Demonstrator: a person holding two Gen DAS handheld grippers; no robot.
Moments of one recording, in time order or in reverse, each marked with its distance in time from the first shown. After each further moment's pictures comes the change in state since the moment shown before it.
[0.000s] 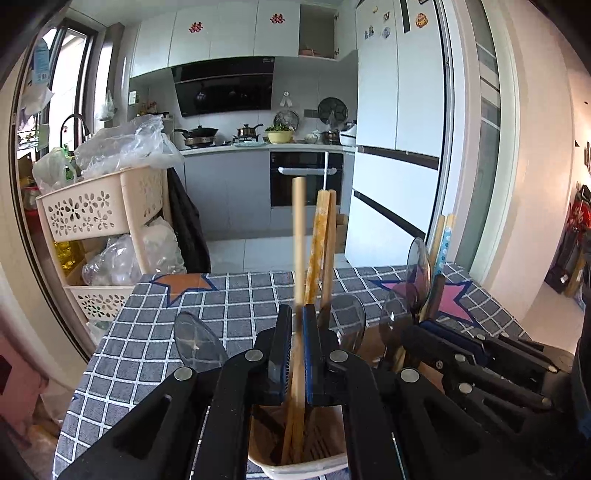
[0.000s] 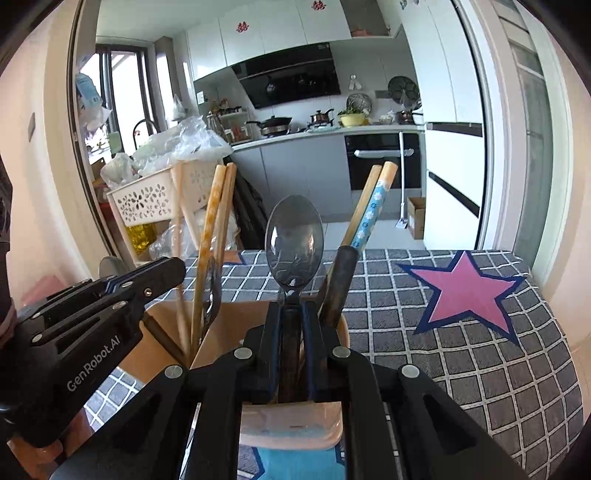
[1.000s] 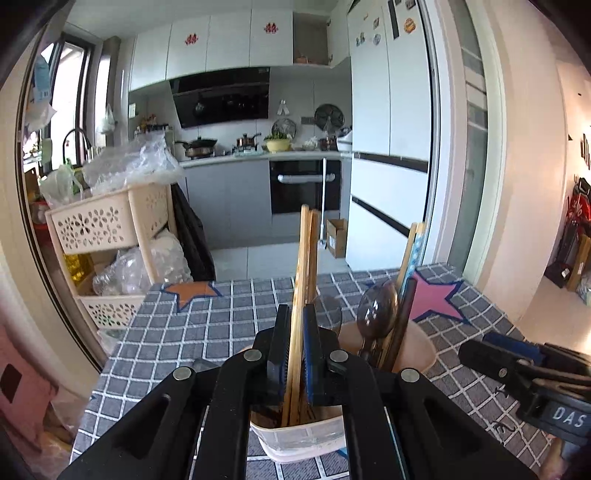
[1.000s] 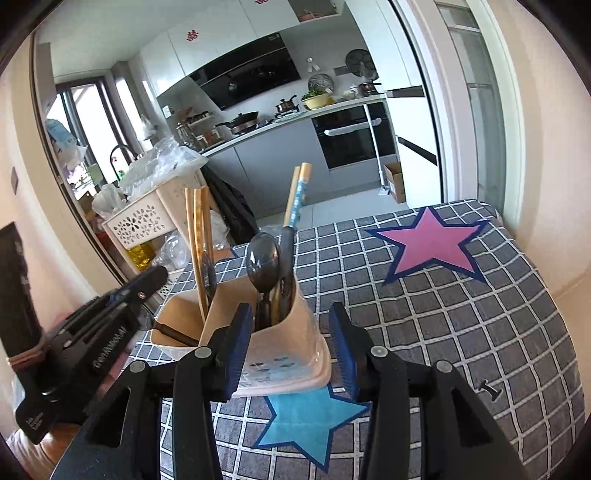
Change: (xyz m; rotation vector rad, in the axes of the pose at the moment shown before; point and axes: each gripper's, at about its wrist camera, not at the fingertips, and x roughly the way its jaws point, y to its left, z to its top) left arm -0.044 -0.014 0.004 0.030 -0.047 0.017; right arm -0.069 -0.033 -0.011 0.200 0.040 -0.025
